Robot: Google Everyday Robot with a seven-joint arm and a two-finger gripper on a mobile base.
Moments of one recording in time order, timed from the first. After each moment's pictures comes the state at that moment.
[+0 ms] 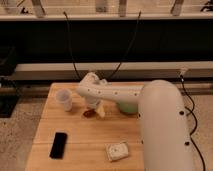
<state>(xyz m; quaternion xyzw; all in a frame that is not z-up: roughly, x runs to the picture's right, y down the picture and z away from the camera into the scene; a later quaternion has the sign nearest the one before) -0.060 0.141 0.904 -0.30 -0.11 -0.40 0.86</state>
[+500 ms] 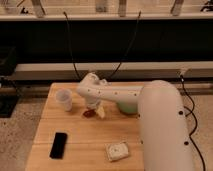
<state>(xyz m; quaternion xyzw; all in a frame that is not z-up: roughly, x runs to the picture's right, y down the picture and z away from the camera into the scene) -0.060 0.145 0.906 -0.30 -0.11 -0.40 0.86</state>
